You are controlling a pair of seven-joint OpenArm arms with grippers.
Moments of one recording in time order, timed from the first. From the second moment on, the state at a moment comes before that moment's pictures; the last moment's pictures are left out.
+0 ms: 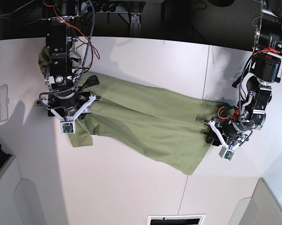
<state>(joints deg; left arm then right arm) -22.6 -28.1 19.9 51.1 -22.7 -23.4 21.3 -1.0 0.6 -0.8 92.6 -12.0 0.8 -43.3</state>
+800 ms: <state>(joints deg) -21.0 -35.5 19.9 57.0 -20.5 -20.4 28.3 -4.7 9.7 21.2 100.7 9.1 6.7 -46.8</state>
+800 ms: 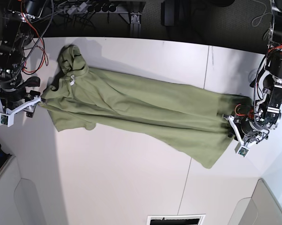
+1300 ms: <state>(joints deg) -18.8 -44.2 20.2 75.3 -28.0 -21.4 34.3 -18.0 6.9 21.5 113.4 30.6 26.3 -49.6</state>
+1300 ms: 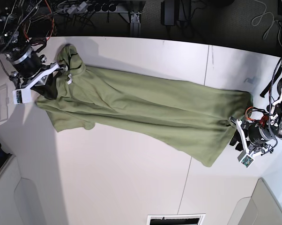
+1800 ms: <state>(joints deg) -13.9 -35.0 20.2 71.7 -24.5 -22.5 32.4 -4.8 5.1 20.8 86.5 21.7 28.8 -43.1</state>
